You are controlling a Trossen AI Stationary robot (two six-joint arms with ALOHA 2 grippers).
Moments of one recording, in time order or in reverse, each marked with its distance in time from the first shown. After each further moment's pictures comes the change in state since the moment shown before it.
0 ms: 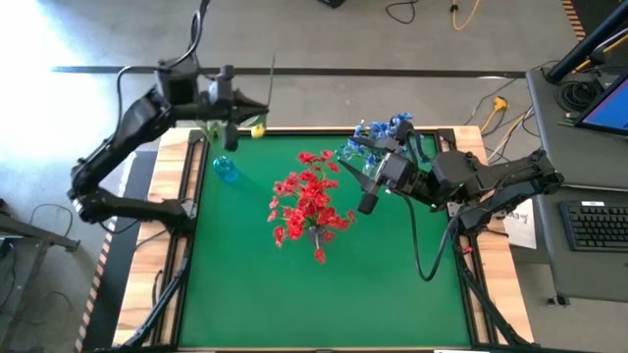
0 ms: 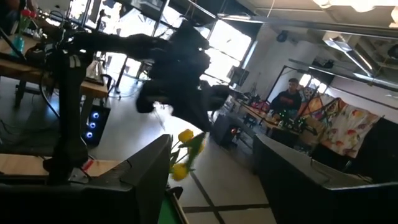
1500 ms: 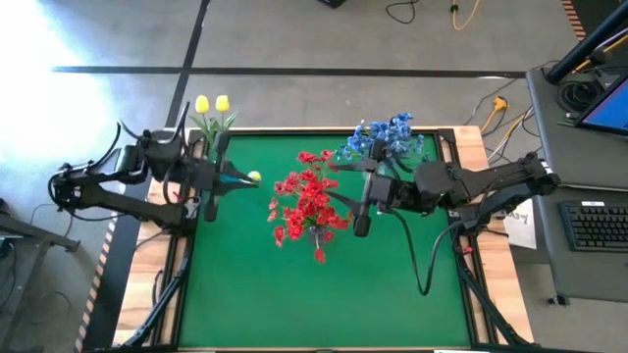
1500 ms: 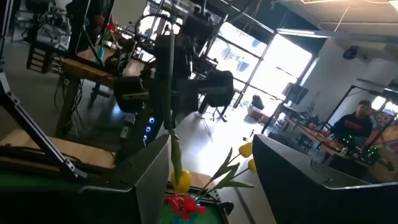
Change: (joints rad) left arm -0.670 -0.274 -0.274 0.040 -0.383 0.168; right arm 0.000 0.046 -0.039 0.018 -0.252 0.036
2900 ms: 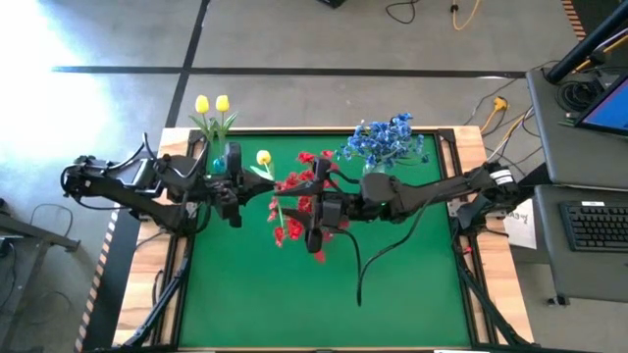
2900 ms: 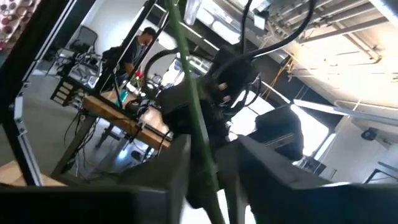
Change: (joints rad) left arm -0.222 0.125 0.002 0.127 -0.449 0.410; right arm -0.068 0.334 0.094 0.432 -0.298 -0.193
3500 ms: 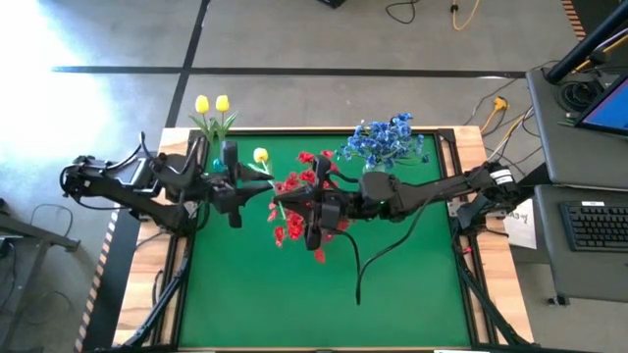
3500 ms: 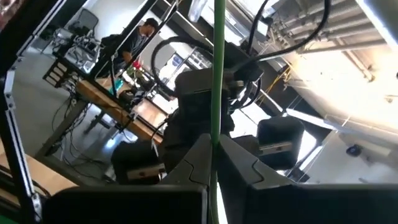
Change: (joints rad) left arm 0.000 -0.013 0.000 0.018 -0.027 -0.132; right arm -0.004 0.000 0.002 -0.011 -0.007 -0.105
